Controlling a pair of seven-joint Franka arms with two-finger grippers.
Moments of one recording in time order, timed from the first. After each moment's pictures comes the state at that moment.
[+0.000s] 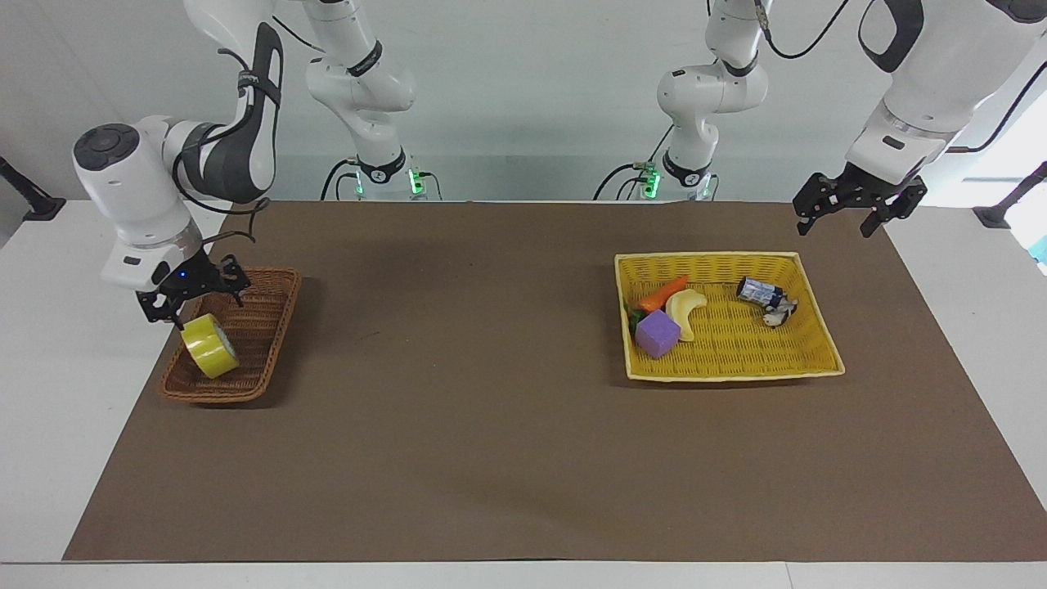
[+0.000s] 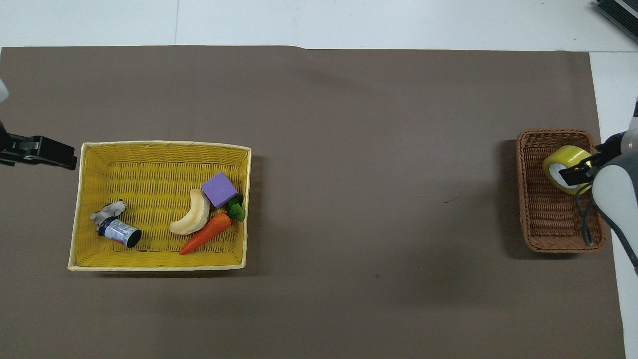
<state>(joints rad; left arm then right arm) 0.07 0.03 -0.14 -1.53 0.03 1.53 0.06 -0.15 0.12 -0.06 -1.90 -0.10 2.11 -0.71</state>
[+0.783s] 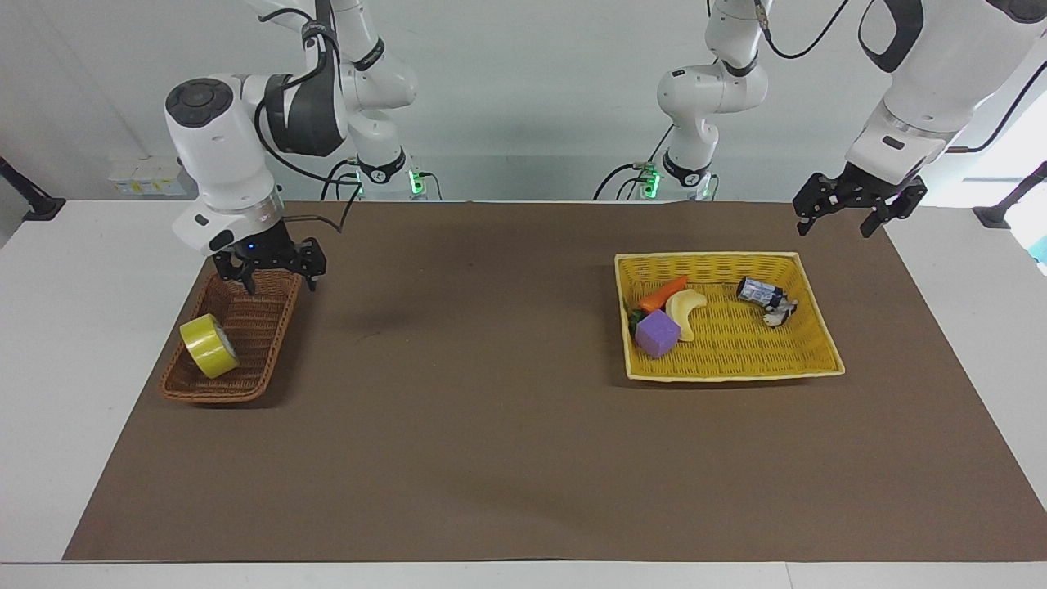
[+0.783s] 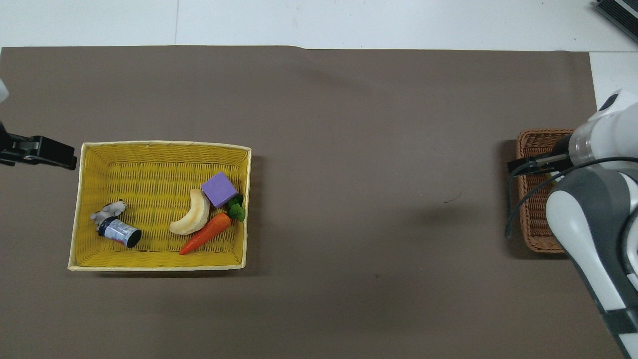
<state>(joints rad) 0.07 0.03 -0.14 -1.53 0.03 1.53 0.06 0.06 -0.01 -0.06 -1.89 -0.10 1.92 -0.05</state>
